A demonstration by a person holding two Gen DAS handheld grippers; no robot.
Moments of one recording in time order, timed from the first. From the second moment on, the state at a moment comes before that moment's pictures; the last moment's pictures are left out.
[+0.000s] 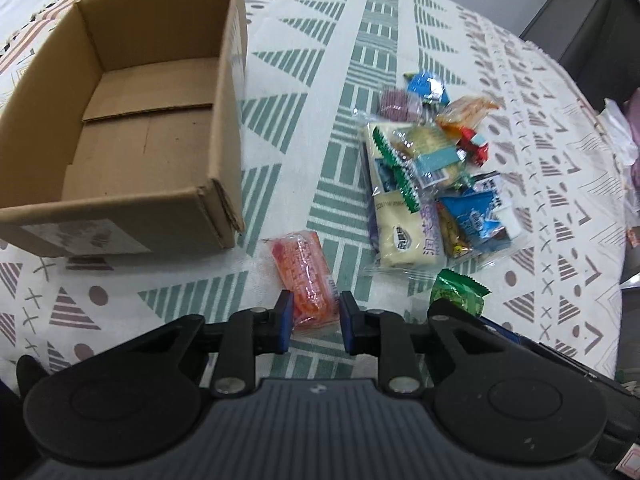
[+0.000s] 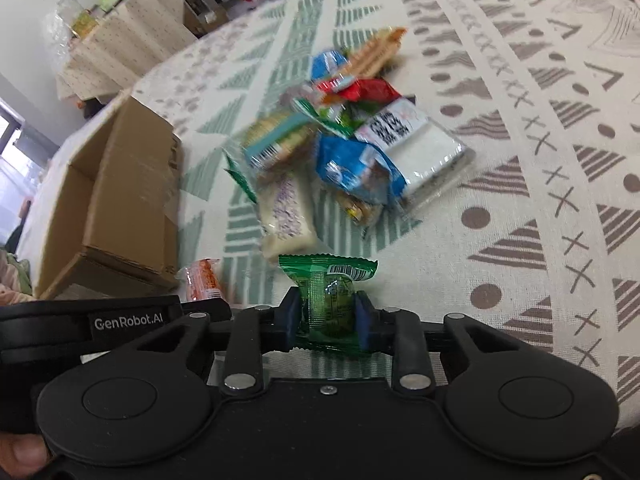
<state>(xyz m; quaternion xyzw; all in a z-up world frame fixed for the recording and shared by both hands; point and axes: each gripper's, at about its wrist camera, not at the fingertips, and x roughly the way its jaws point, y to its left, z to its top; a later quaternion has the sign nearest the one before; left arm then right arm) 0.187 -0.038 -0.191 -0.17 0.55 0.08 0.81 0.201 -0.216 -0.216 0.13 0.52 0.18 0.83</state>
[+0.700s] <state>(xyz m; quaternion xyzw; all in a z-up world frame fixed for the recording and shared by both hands) 0.149 0.013 -0.108 -0.21 0.49 0.06 0.85 0.182 -0.187 -0.137 0.14 0.45 0.17 0.87</state>
